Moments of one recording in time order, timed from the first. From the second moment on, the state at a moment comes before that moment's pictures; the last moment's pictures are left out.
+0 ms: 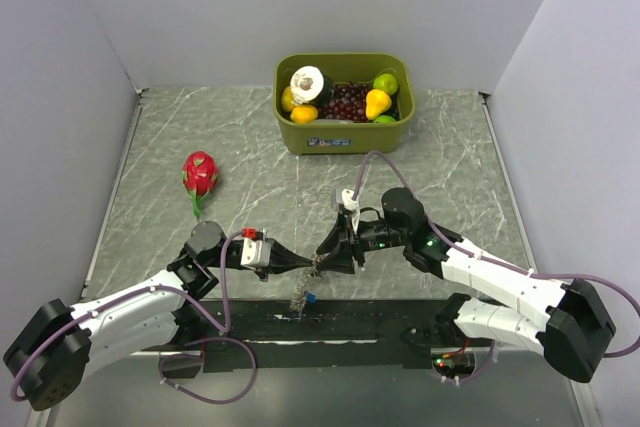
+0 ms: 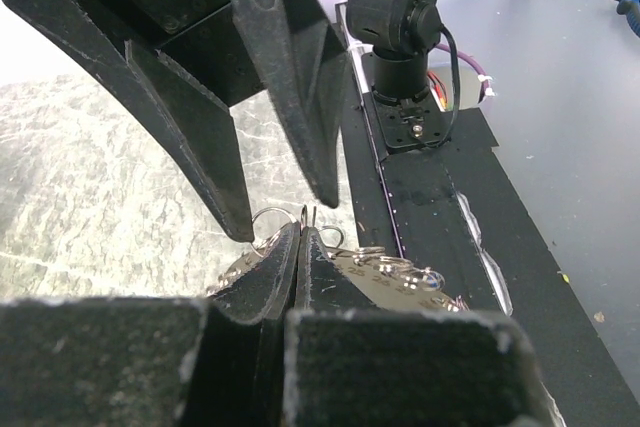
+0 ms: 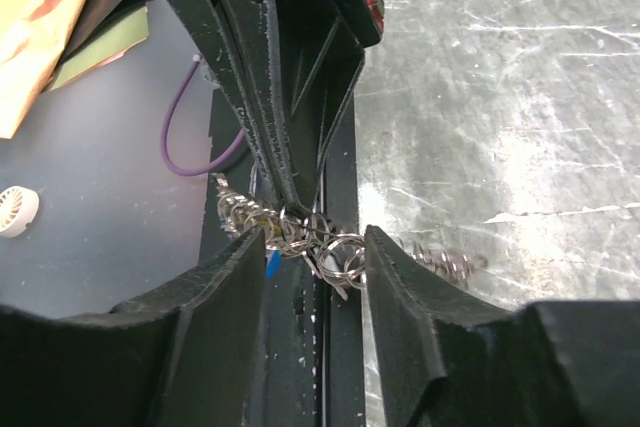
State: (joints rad) left arm -0.76 0.88 0.24 0.73 0.90 0.11; right arm 0.79 1.02 0.58 0.11 -0.82 0.09
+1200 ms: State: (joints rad) left arm -0.75 0.88 0.25 0.68 0.88 0.11; right arm 0.82 1.08 0.63 0.06 -0.80 0.10
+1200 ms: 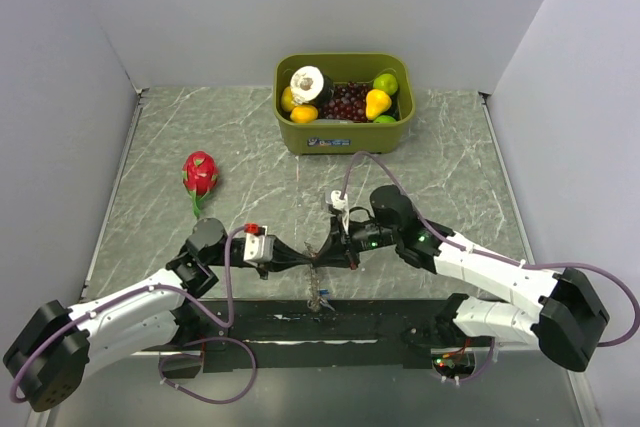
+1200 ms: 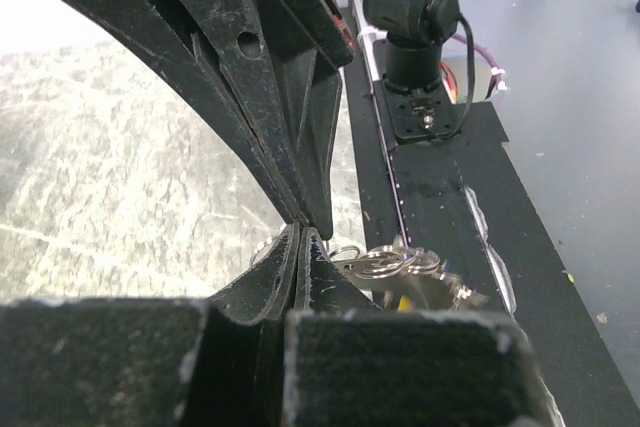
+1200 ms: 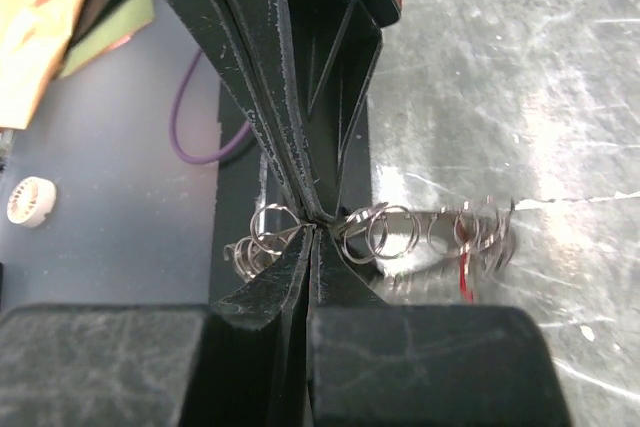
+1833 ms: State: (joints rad) left arm -0.75 0.92 0.48 0.25 0.82 0.24; right arm 0.82 1.18 0.88 -0.36 -0.69 -0.17
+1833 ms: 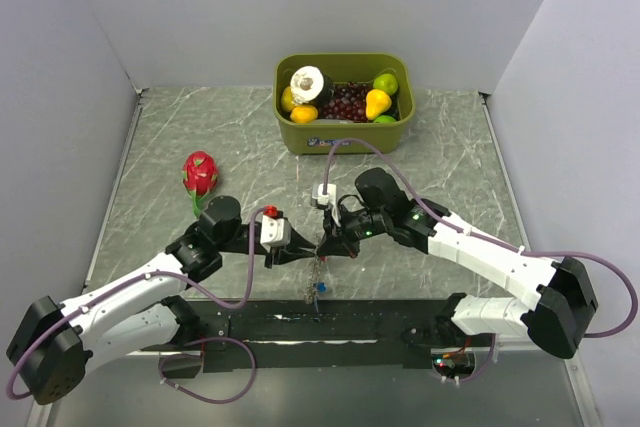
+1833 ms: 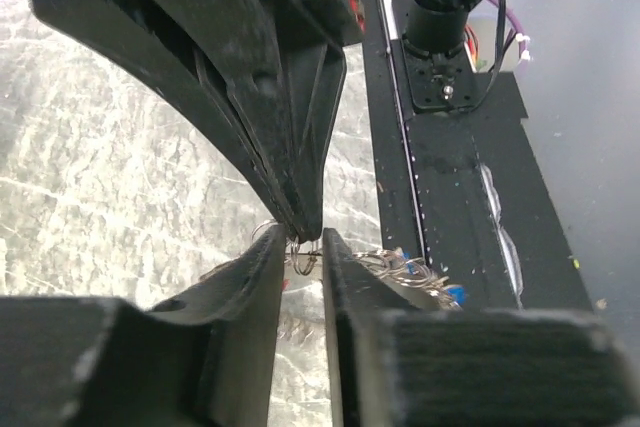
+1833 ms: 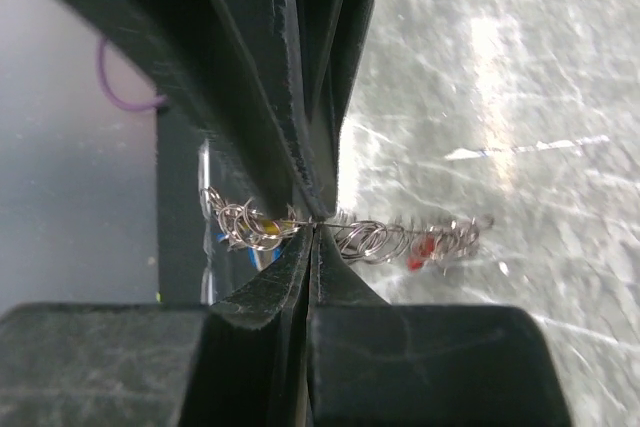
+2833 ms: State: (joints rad) left arm -0.76 1.09 0.63 0.04 0.85 0.29; right arm 0.82 1.18 0.93 -0.48 -0.66 -0.25
